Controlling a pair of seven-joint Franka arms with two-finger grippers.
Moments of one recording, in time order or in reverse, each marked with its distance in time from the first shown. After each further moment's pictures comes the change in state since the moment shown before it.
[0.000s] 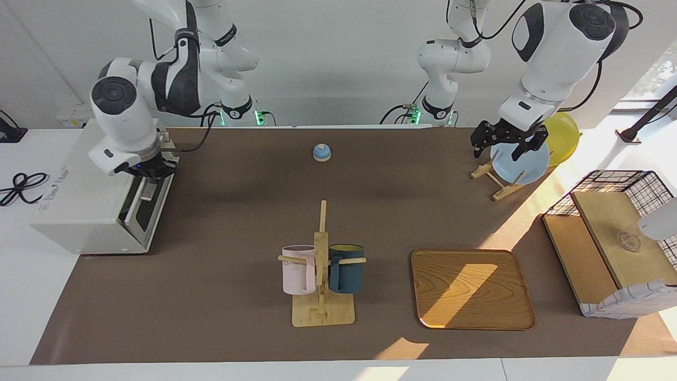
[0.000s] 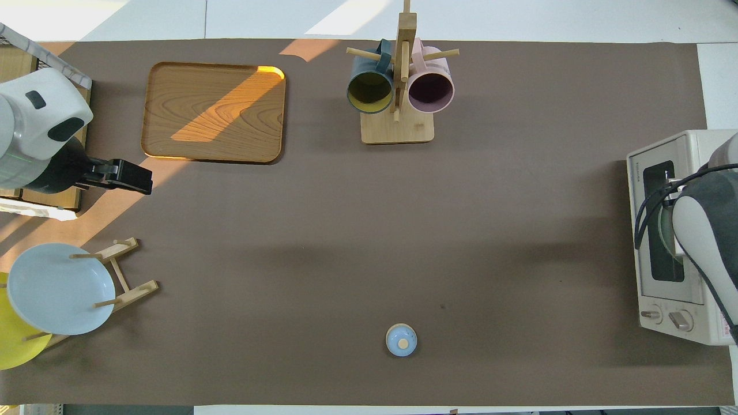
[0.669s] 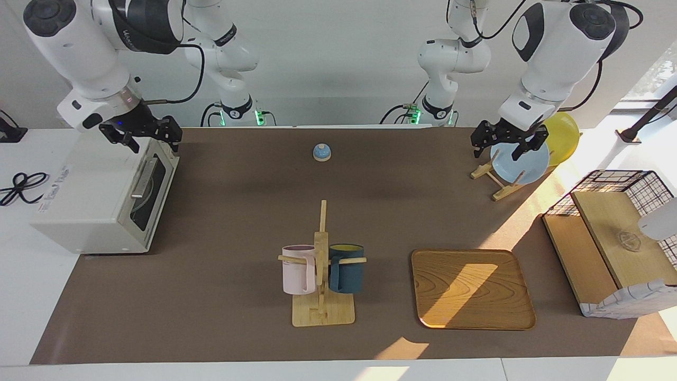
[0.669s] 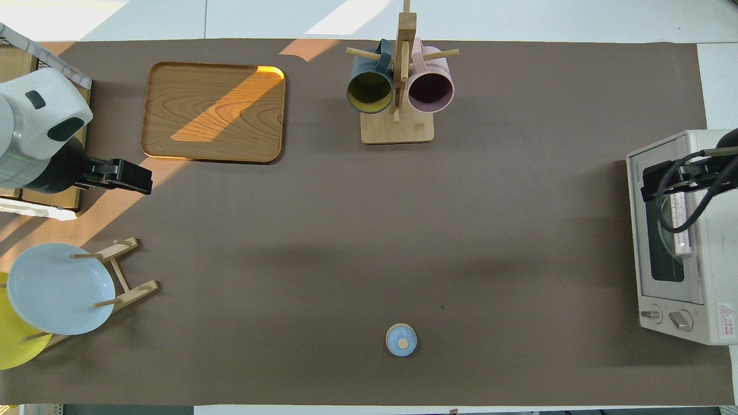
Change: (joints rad) left arm 0.000 0.000 0.000 0.000 0.000 0.000 0.000; right arm 0.008 0.006 0.089 0.295 0.211 -0.294 0.000
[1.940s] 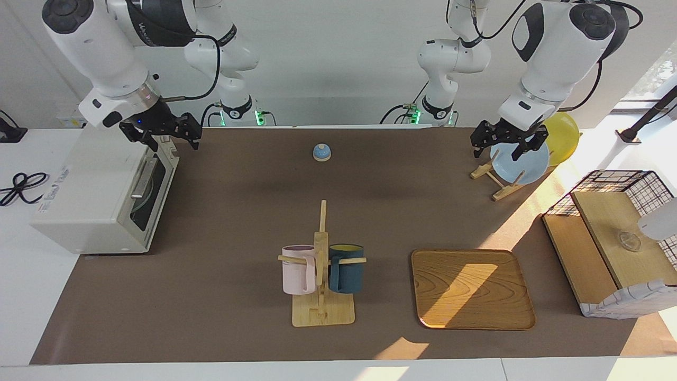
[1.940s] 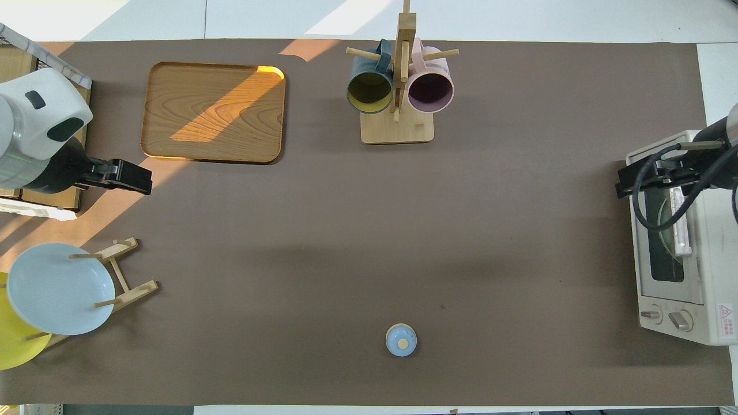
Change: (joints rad) left arm 0.000 0.000 0.000 0.000 0.000 0.000 0.000; right arm 0.115 0.008 -0.081 0.032 0.064 -0.016 0.080
